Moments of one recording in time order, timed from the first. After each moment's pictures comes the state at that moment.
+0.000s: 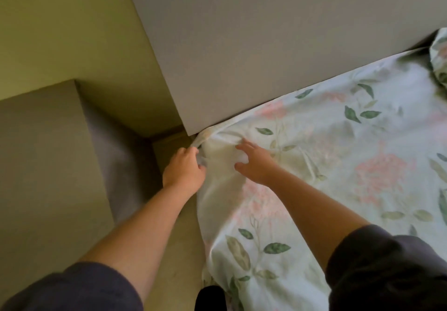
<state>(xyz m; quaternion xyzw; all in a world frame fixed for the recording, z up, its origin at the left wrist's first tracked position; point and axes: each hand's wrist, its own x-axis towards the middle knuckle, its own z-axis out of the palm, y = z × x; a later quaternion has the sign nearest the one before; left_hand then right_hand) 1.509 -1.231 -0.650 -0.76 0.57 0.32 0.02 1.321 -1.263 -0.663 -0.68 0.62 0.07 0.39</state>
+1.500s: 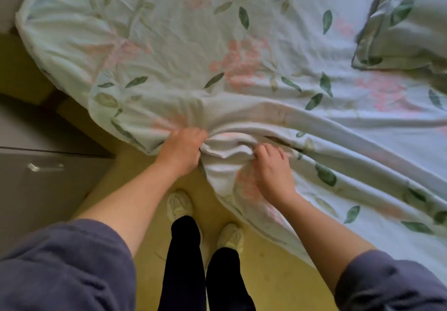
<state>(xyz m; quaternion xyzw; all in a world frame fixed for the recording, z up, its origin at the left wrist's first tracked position) 1.300 -0.857 -0.682 -0.35 0.91 0.17 0.14 1.134 -0.693 -0.691 -0.51 0.83 -0.09 0.20</state>
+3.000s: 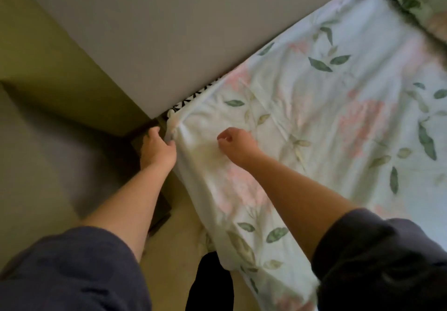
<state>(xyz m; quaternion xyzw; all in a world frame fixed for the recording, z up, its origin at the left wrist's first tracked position) 1.486 -1.230 -0.690 -0.81 0.46 0.35 -0.06 1.304 -1.210 -0.675 -0.47 0.73 -0.11 0.49</state>
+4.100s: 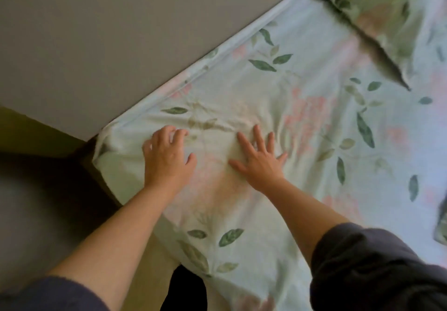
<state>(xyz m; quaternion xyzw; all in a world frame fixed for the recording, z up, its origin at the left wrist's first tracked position) 1.394 -1.230 -0.689 -0.58 0.79 0.19 -0.05 1.180 -1.166 -0.715 -0.55 0.79 0.10 0.26</state>
